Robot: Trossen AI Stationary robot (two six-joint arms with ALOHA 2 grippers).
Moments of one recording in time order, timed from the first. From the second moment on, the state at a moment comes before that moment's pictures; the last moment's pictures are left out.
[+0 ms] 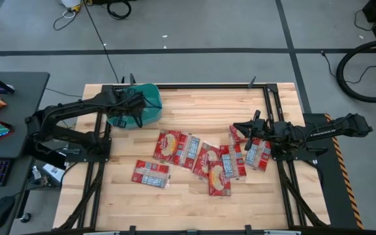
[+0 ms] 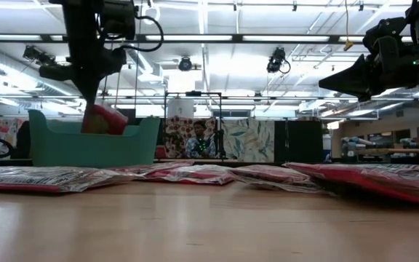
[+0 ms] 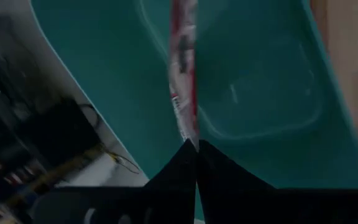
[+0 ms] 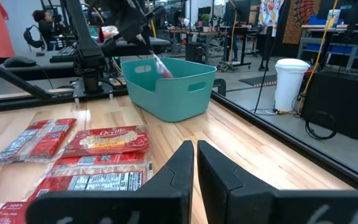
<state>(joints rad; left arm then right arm) 0.41 1.23 0.99 -1.11 -0.58 0.77 0.04 0.47 0.01 0.43 0.42 0.02</state>
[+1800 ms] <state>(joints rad) 0.41 1.14 1.08 -1.45 -0.44 1.01 0.04 0.47 0.01 0.43 0.42 0.02</state>
